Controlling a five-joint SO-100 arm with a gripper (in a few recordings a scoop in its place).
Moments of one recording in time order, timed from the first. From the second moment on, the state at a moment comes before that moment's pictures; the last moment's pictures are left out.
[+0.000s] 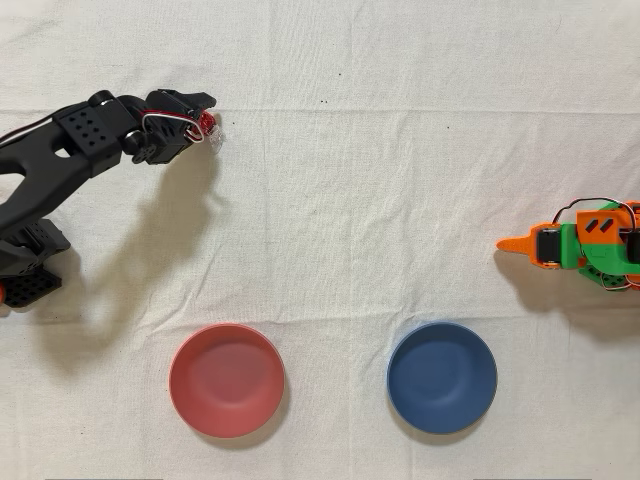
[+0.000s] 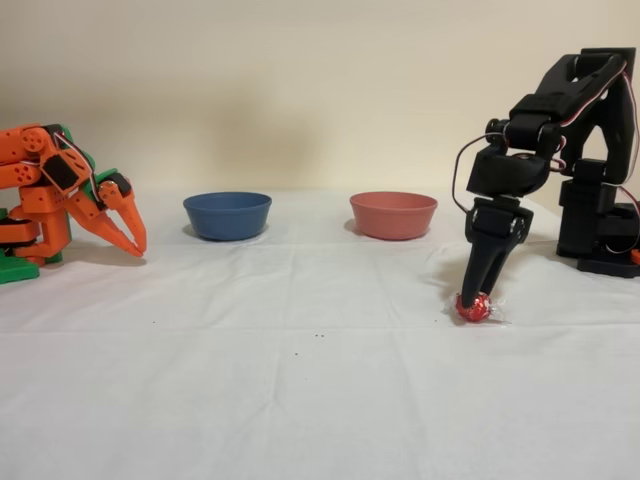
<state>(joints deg) -36.1 82.0 106.1 46.5 -17.1</state>
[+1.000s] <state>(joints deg) -36.3 78.3 103.5 44.5 -17.8</state>
